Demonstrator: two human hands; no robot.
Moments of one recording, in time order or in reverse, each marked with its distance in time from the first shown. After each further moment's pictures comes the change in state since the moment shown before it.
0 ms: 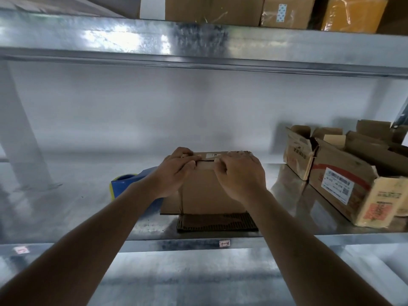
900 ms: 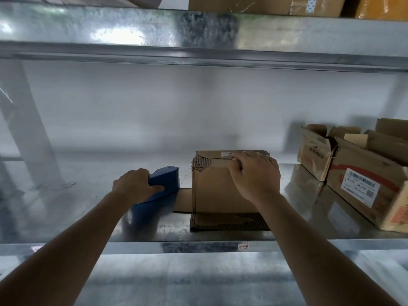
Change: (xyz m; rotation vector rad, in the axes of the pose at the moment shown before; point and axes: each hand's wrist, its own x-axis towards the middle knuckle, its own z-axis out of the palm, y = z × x) left_hand -0.043 -0.097 -0.046 0.526 -0.042 -0.595; right_hand 0.004 -0.006 0.025 0.061 0.129 0.090
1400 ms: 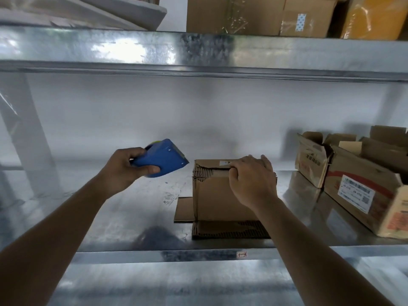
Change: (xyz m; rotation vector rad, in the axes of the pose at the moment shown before) left_hand -0.012 -0.003 -0.061 -0.938 0.165 0.357; right_hand 0.003 -0.007 -0.017 -0.097 -0.069 -0.079
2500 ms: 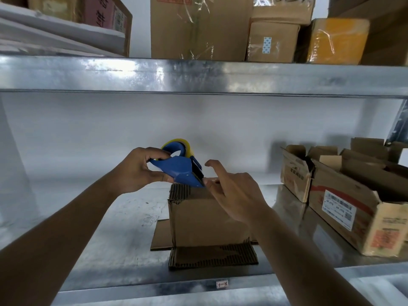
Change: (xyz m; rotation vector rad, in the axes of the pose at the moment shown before) left_hand 0.061 0.053 0.053 0.141 -0.205 0.396; right_hand 0.017 0.023 -0.026 0.117 -0.021 -0.267
